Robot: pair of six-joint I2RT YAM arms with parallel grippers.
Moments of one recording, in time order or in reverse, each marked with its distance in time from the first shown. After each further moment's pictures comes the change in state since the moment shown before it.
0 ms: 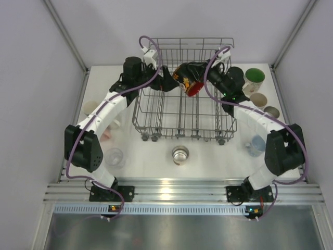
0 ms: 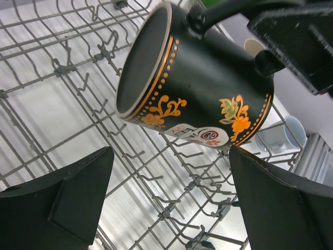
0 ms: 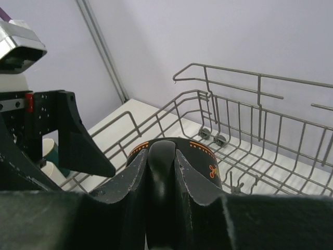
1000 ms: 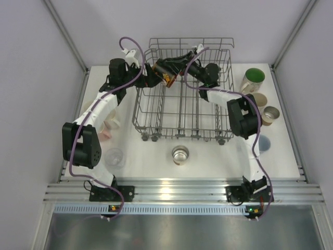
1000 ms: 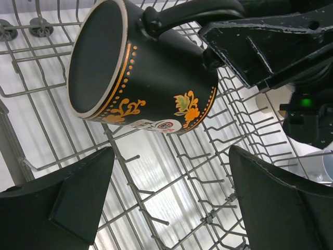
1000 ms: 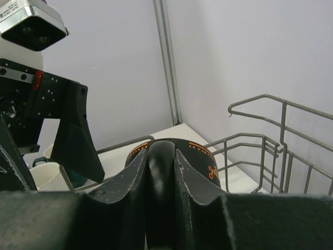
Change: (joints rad) left arm 0.188 0.020 -0.082 0.090 0.003 -0.033; right arm 0.011 0.700 0.515 0.487 -0.330 0.188
